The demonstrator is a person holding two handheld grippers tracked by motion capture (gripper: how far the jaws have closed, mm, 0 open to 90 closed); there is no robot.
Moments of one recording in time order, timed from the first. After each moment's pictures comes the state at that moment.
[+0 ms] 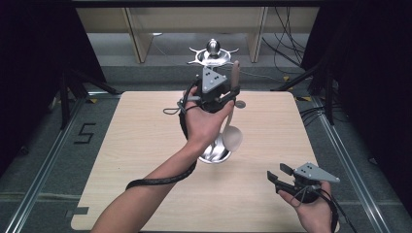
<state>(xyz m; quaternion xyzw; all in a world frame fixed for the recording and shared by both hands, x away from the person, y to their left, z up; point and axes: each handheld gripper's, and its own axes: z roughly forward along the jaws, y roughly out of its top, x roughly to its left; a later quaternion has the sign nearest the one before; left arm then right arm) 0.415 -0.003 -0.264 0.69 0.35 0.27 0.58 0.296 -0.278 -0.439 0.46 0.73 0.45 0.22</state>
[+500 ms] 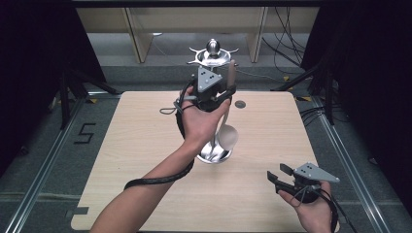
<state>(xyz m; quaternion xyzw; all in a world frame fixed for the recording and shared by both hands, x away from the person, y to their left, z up) 0.419 0.004 -0.265 0.68 0.35 0.27 0.58 0.295 -0.278 -0.440 0.46 0.73 0.45 0.22</state>
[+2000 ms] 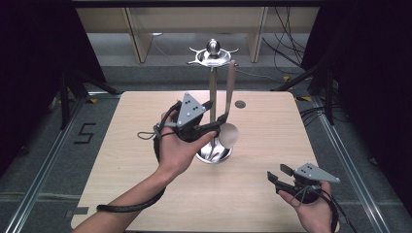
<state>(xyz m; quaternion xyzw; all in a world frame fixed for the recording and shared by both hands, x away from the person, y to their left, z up) 0.368 0.045 -0.296 0.72 0.29 0.27 0.57 0.294 -0.277 -0.441 0.48 0.73 0.45 0.21</state>
